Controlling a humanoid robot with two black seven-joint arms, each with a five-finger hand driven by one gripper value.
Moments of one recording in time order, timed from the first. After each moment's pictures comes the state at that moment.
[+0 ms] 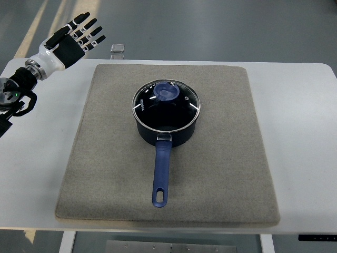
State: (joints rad) left arm -0.95 0.47 -0.49 -0.60 -0.56 -0.54 0.07; right arm 0.06 0.00 -0.05 0.21 0.06 -0.04 0.04
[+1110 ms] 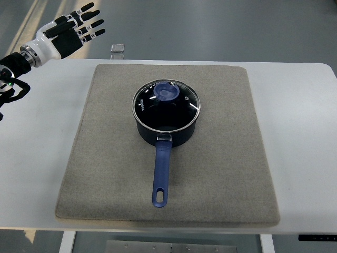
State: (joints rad) left arm -1.03 0.51 -0.51 -0.60 -0.15 -0.55 -0.02; right arm 0.06 0.00 -0.05 0.21 0.06 -0.04 0.04
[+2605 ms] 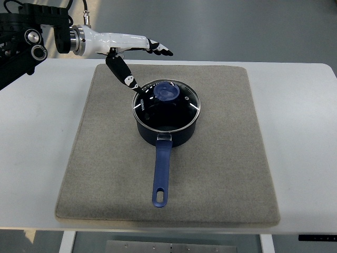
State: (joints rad) left arm -1.22 0.57 -0.47 -1.15 1.38 -0.54 -0.18; right arm 0.06 0.00 -0.05 0.21 0.06 -0.04 0.04
